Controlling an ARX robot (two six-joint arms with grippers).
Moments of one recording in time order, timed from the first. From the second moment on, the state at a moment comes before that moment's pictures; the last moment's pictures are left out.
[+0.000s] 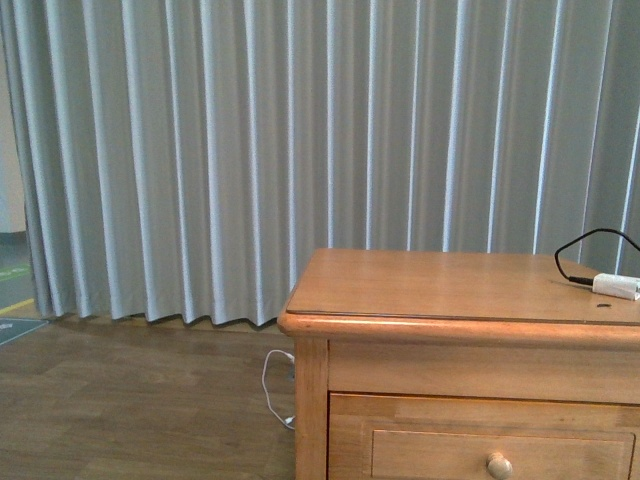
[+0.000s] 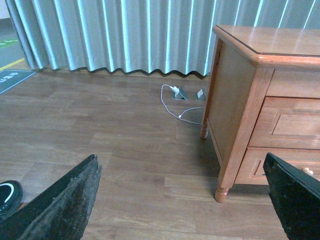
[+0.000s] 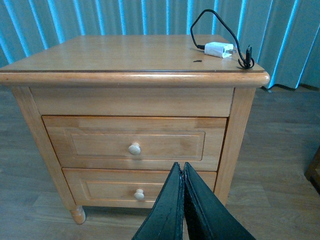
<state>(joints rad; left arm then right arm) 0.00 0.00 0.02 0.00 0.00 0.00 0.00 0.60 0.07 0.52 0.00 0.00</state>
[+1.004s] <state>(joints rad) 0.00 0.00 0.02 0.00 0.00 0.00 0.00 0.16 0.01 0.17 0.00 0.00</state>
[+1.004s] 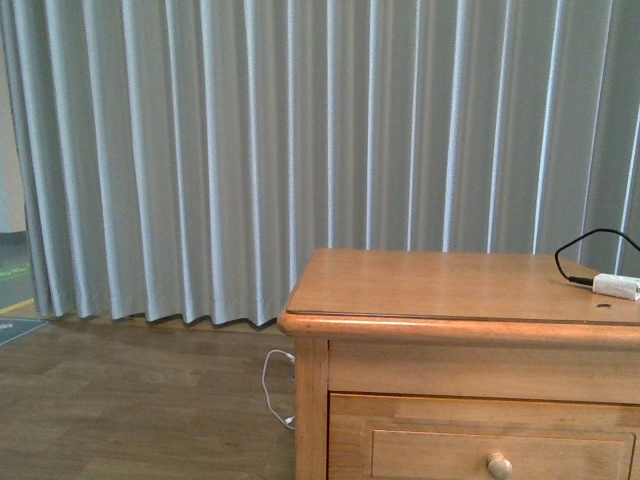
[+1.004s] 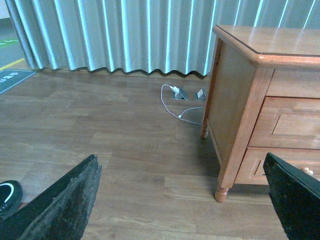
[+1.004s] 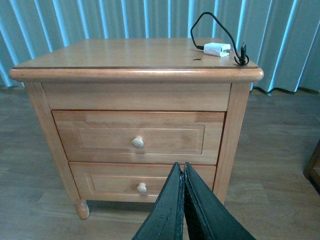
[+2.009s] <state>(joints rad) 0.00 0.00 0.02 0.00 0.00 0.00 0.00 0.00 0.01 0.00 0.00 0.00</state>
